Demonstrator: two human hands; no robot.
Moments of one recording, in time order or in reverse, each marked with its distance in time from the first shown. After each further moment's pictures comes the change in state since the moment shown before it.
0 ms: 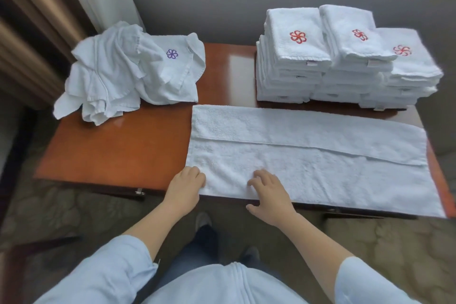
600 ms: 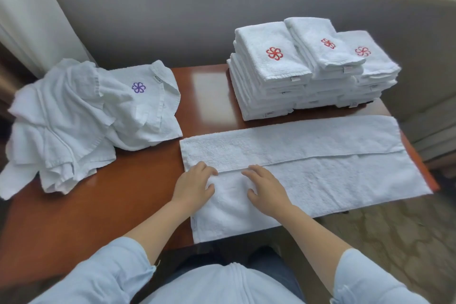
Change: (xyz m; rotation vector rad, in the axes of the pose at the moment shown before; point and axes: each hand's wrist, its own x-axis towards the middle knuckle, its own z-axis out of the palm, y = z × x) left_hand 0.114 -0.045 -0.045 -0.274 0.081 0.225; right_hand 0.085 -0.030 -0.027 0.218 0.150 0.322
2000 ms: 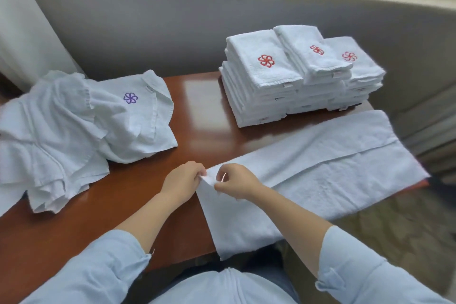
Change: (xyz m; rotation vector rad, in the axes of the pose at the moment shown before) left_hand 0.031 -0.026 -0.027 -0.086 -0.074 -0.032; right_hand 0.048 -0.078 -0.026 0.270 -0.197 0.148
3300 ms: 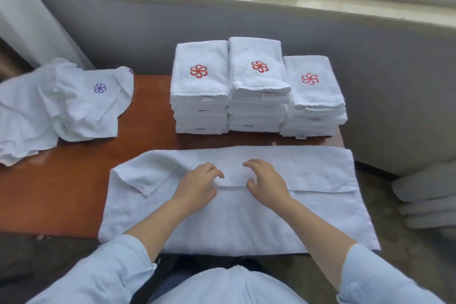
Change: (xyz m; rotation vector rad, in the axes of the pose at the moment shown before) left_hand 0.096 0.290 0.117 0.093 0.114 -0.086; right_hand -0.005 0.282 -0.233 -0.229 0.147 -0.357
